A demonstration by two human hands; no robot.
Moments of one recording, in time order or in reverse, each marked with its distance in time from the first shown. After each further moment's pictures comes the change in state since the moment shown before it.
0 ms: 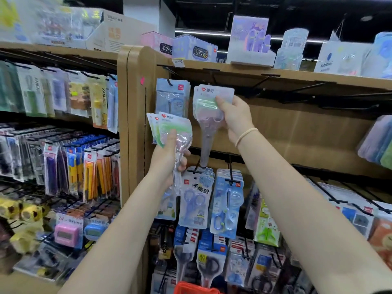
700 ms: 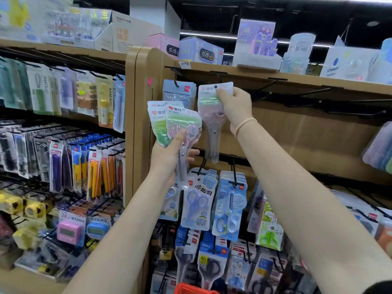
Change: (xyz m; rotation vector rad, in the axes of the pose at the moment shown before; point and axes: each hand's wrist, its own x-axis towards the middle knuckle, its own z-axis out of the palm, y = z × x) left_hand -0.003 0.001 -0.008 -0.052 -0.064 0.246; right_hand 0.015 -0.017 0.017 -0.173 0.070 -0.104
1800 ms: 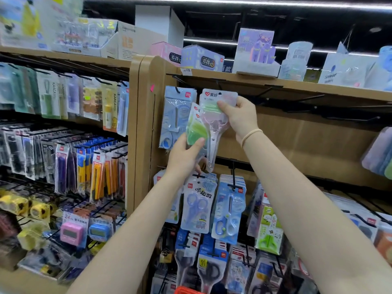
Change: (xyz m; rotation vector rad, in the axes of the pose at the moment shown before) left_hand -0.007 0.002 0.027 0.358 -0.116 0.069; right_hand -0.012 0.005 -0.021 0.081 -0.090 -0.046
